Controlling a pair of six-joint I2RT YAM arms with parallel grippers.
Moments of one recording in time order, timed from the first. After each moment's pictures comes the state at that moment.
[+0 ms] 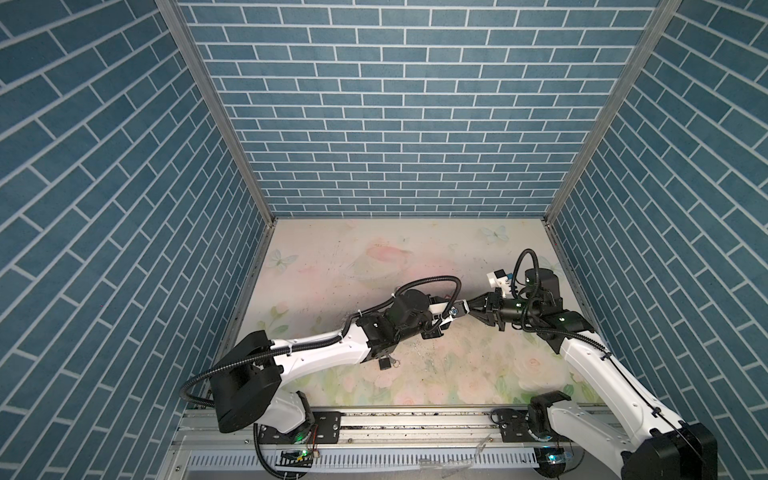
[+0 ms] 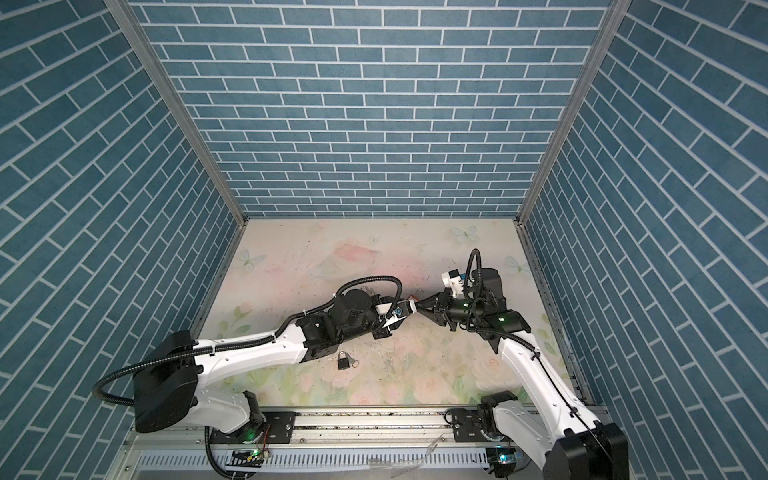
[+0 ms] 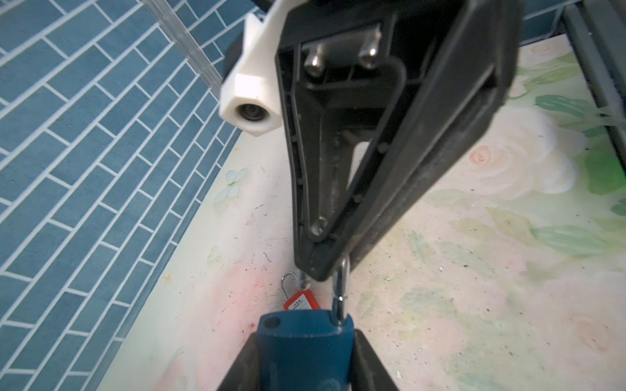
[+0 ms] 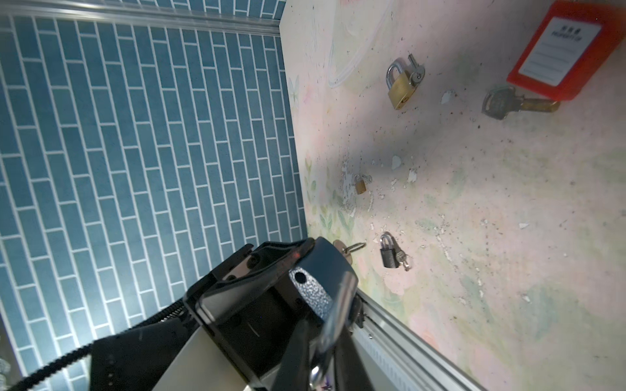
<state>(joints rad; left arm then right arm) -1.04 1.45 0.88 0.17 0.00 0.50 0.29 0.99 0.70 -0.38 -0.91 0.98</state>
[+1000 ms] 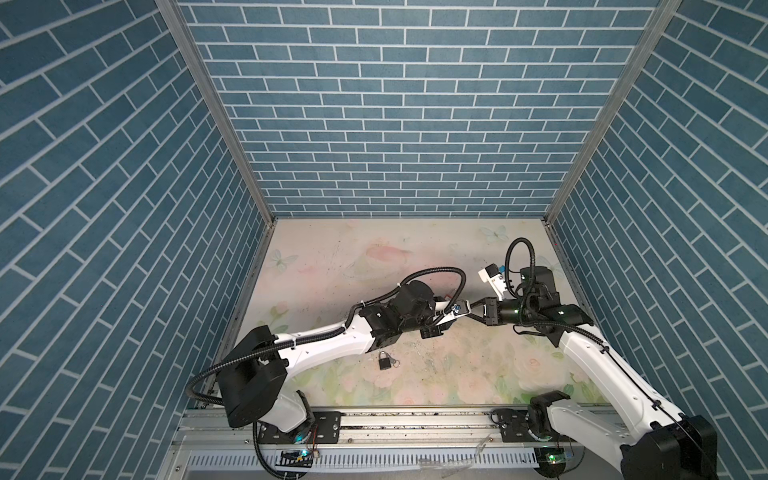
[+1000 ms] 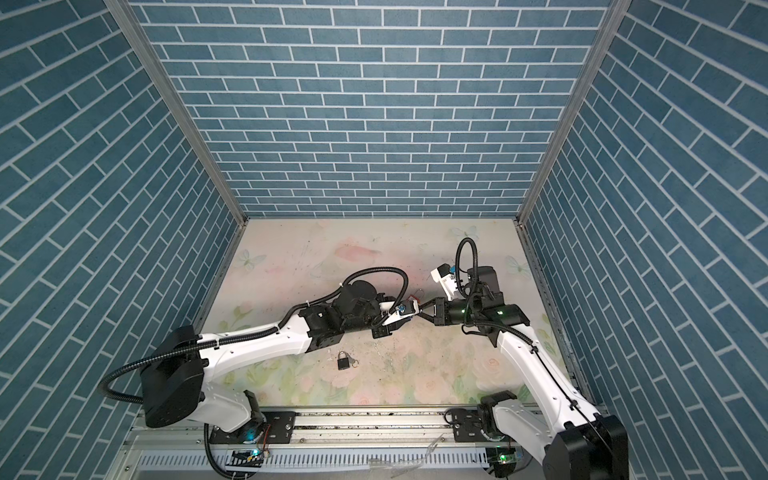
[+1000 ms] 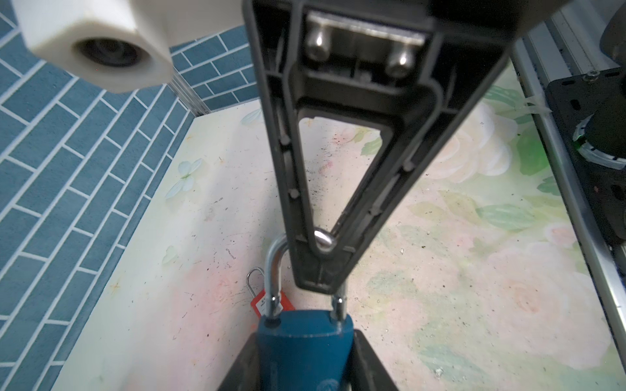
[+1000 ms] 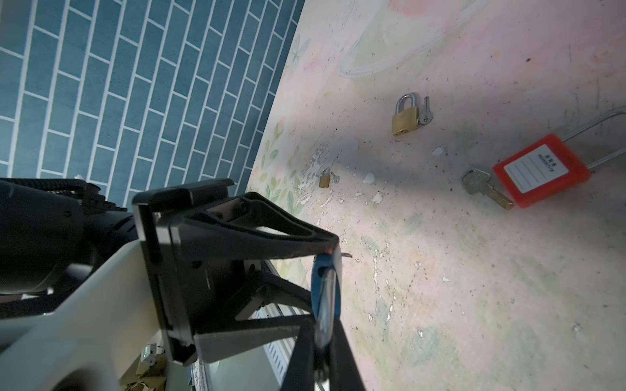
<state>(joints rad) -1.00 1.50 0.98 0.01 0.14 0.50 0.33 1.02 0.76 -0.52 -0.88 0.34</state>
